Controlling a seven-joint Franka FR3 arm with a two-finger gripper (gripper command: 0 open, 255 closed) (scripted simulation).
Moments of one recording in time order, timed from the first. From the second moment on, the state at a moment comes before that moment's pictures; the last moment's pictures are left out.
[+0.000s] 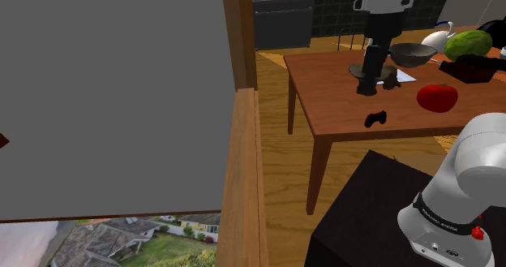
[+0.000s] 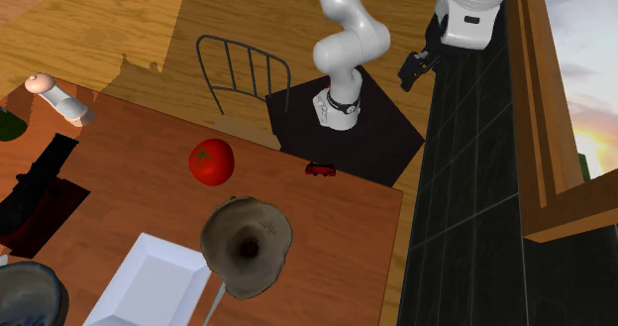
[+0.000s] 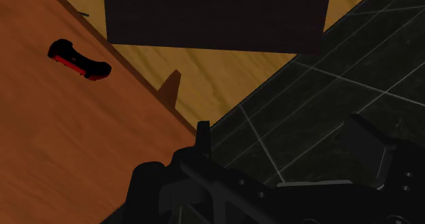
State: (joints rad) arm 0.01 -0.82 -0.02 -2.36 0.03 1.45 -0.11
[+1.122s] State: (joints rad) arm -0.14 -0.80 -0.31 -2.69 -0.19 1.87 -0.34
